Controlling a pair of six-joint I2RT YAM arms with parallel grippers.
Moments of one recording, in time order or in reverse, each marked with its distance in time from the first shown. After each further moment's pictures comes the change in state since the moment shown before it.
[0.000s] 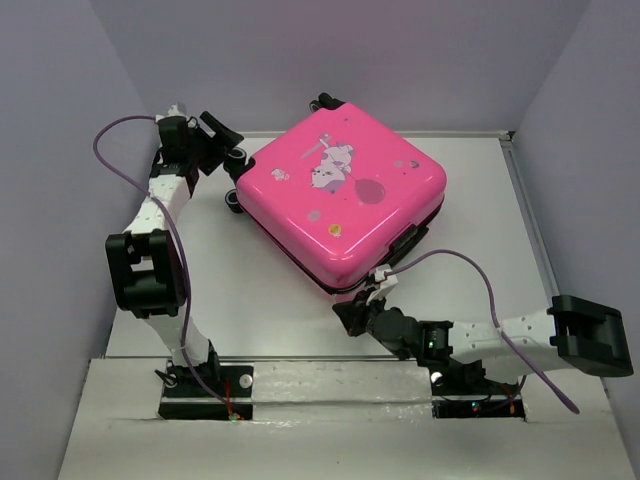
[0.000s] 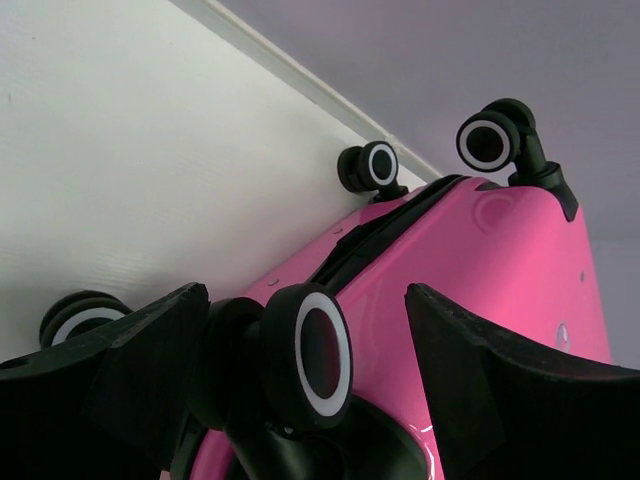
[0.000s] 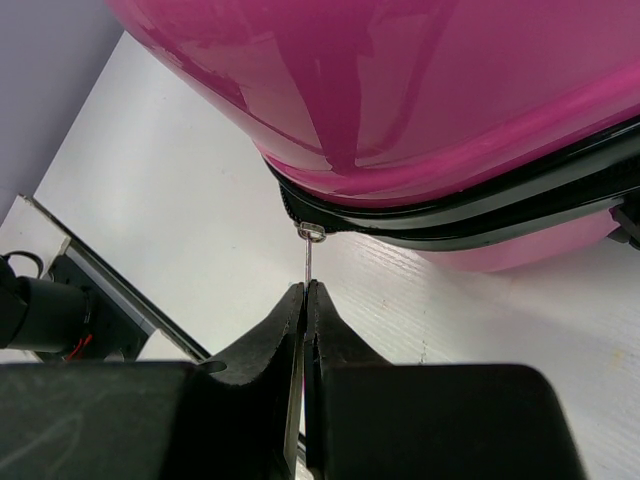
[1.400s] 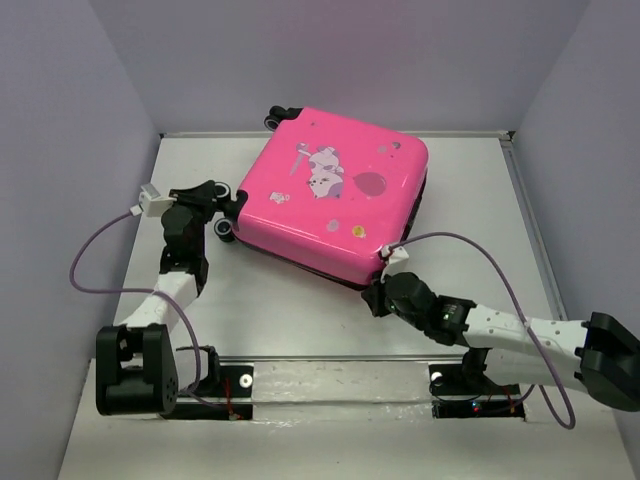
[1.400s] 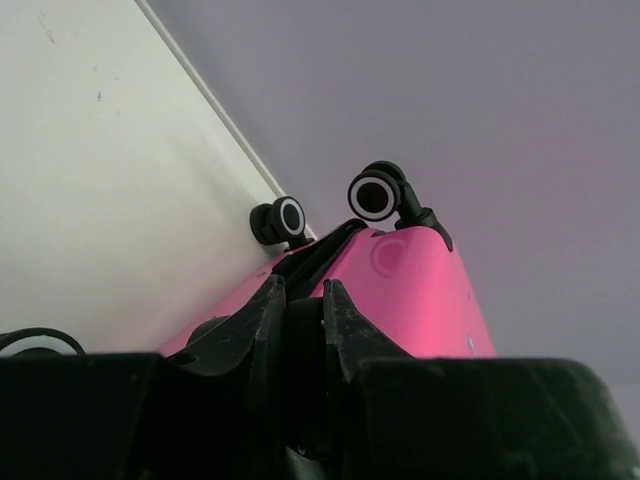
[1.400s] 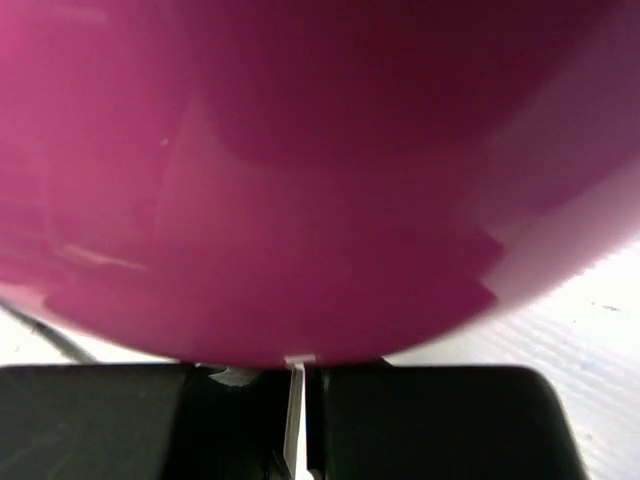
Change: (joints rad) left arm -0.059 -0.520 -0.867 0.719 -0.408 -0.315; right arm -0.347 -0.160 0.070 -0.443 -0.313 -0.192
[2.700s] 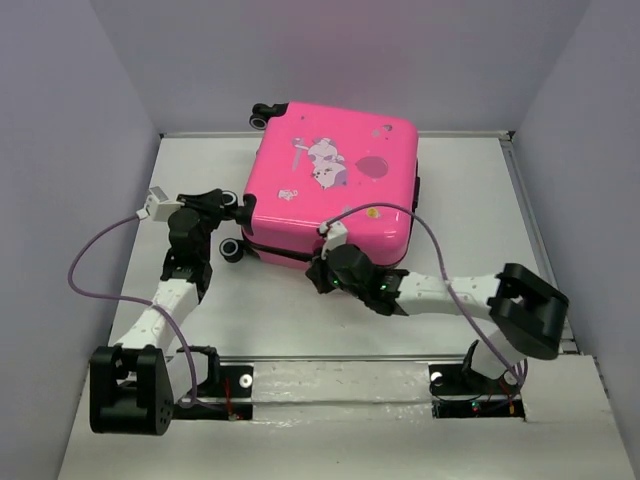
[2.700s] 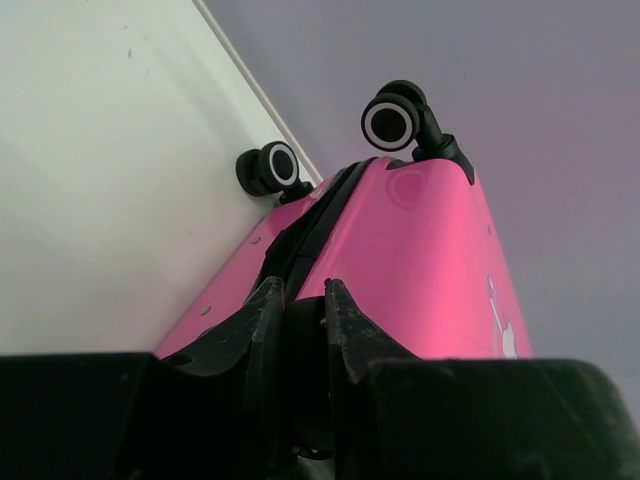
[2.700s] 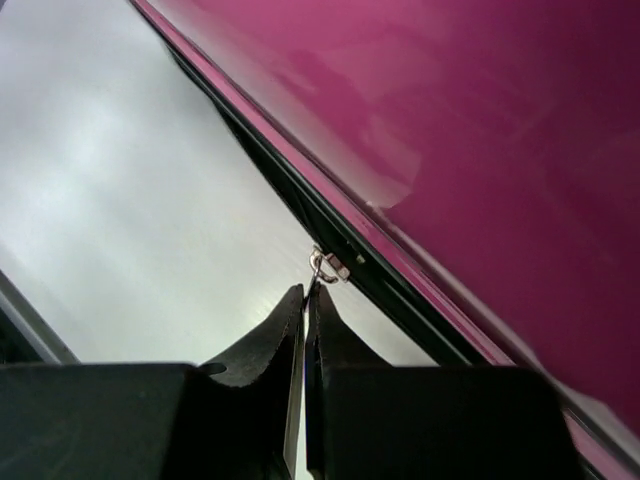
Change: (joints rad) left arm -0.055 -0.156 -0.030 -0.204 -0.095 0.018; right arm 0.004 0.414 0.293 0.225 -0.085 -0.055
